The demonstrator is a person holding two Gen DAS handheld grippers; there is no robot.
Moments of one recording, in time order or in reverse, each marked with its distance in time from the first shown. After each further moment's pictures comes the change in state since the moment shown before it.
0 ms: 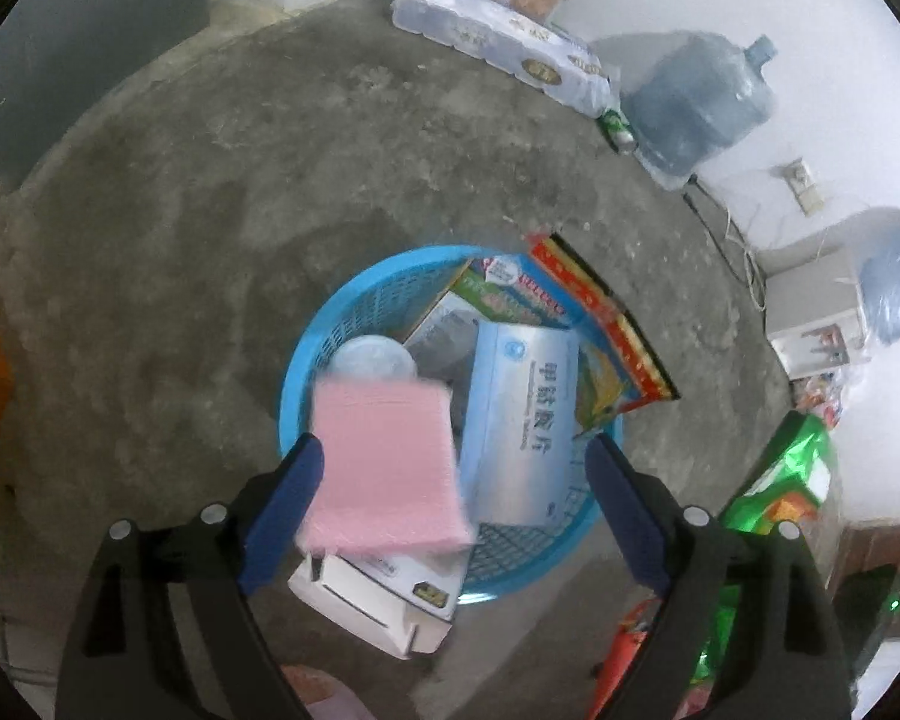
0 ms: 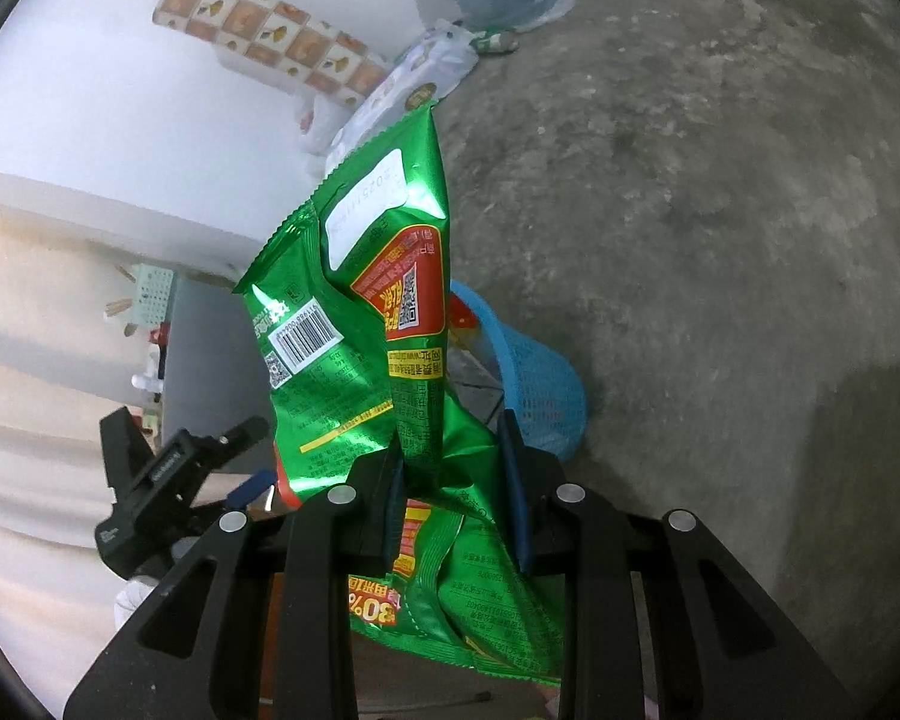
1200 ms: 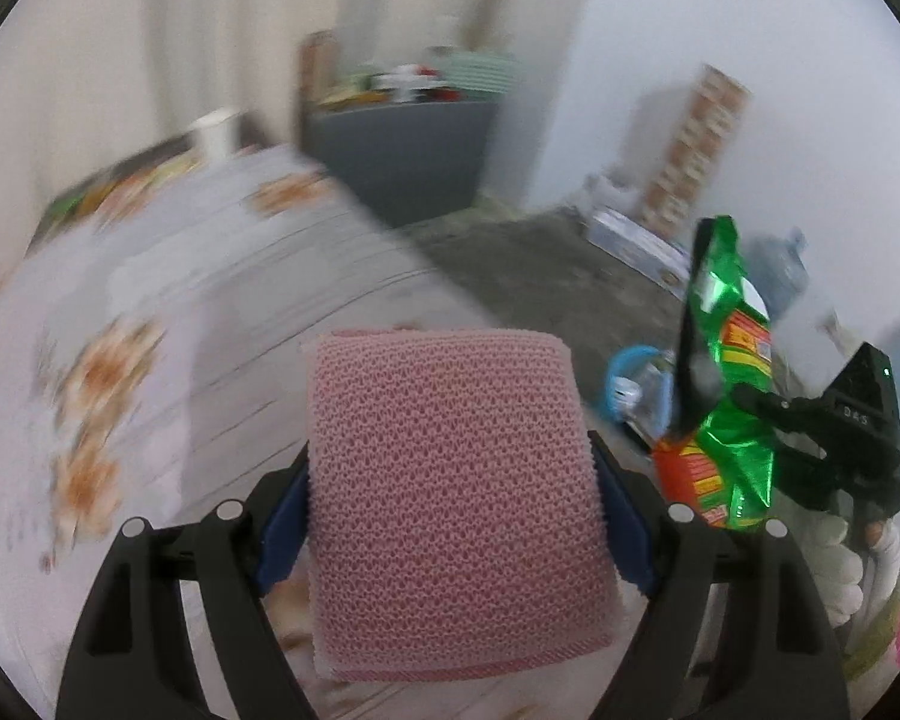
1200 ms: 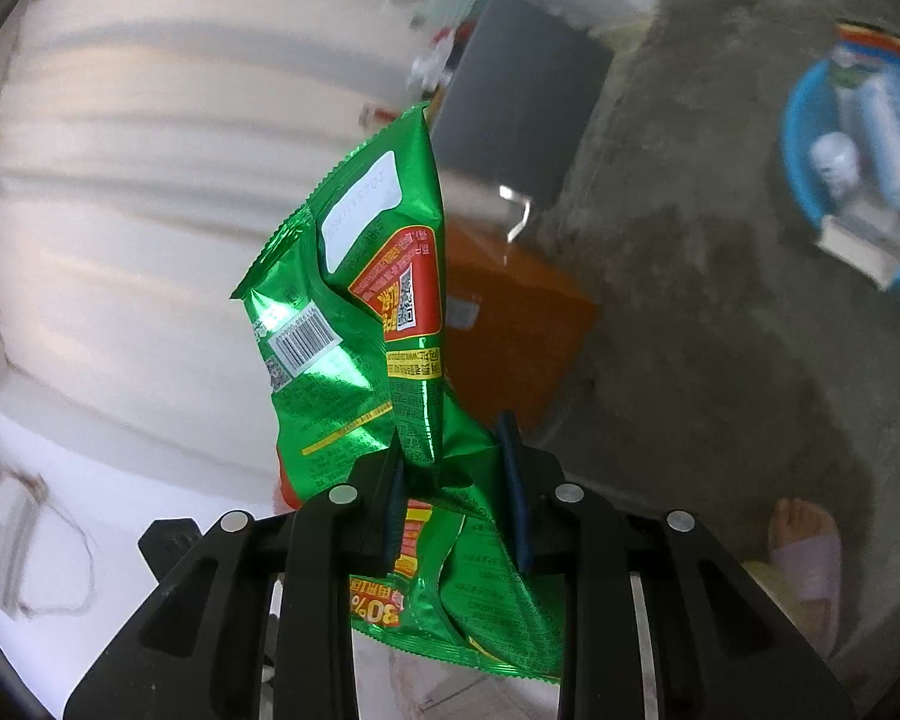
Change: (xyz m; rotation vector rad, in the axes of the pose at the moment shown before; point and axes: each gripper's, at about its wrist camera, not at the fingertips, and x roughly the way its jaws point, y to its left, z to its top) left arm -0.373 0.156 -0.308 -0.087 -0.507 0.288; right arm 0.020 0.204 -0.181 -0.350 0.501 0.508
